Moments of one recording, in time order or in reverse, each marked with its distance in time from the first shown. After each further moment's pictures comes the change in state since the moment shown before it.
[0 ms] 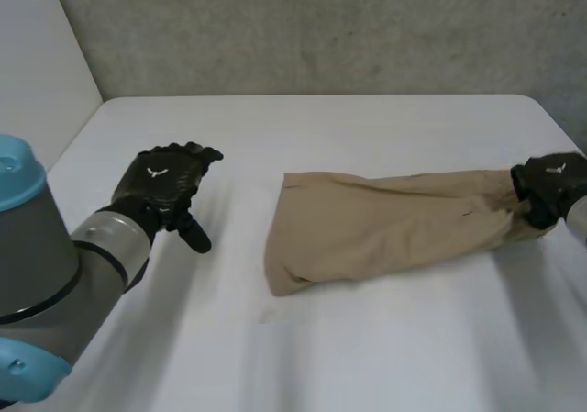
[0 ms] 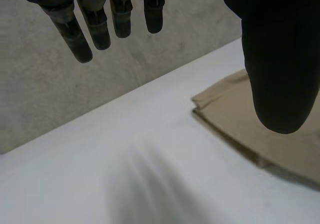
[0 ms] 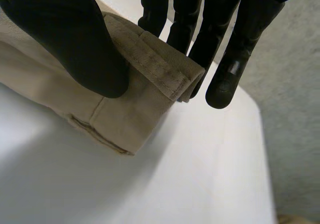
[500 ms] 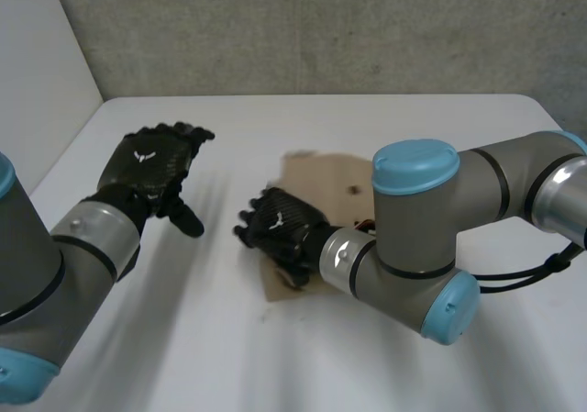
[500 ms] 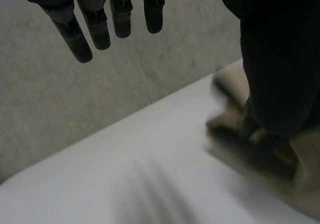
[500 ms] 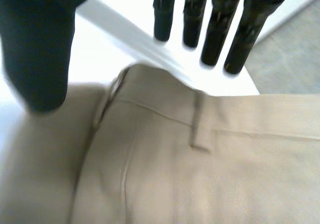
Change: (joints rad) left arm 0.010 0.060 -0.018 0.038 -0.004 -0.002; right arm 0.713 0.358 -0.459 0.132 -0.212 -0.169; left_hand 0.000 0.000 0.000 0.000 0.000; right_hand -0.465 -0.535 -0.480 -0.524 -0.494
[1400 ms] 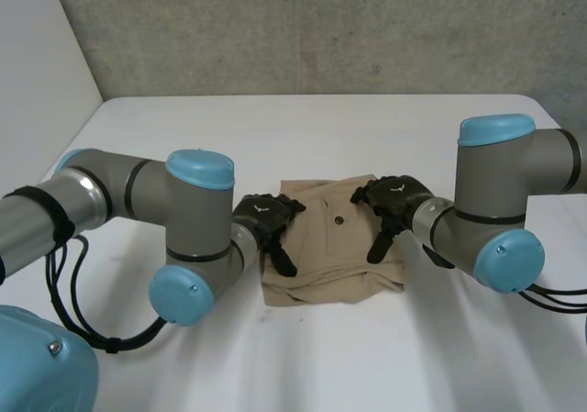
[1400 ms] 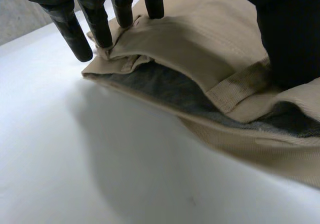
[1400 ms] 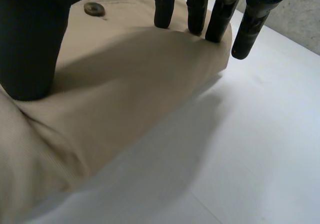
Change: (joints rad) left arm -0.188 -0.790 0.720 -0.294 -0.009 0.037; right arm -0.276 0.078 -0.065 0.136 0.243 0.440; left_hand -0.001 -0.005 0.000 0.000 0.000; right_hand -0.316 -0.417 -0.476 -0.436 -0.384
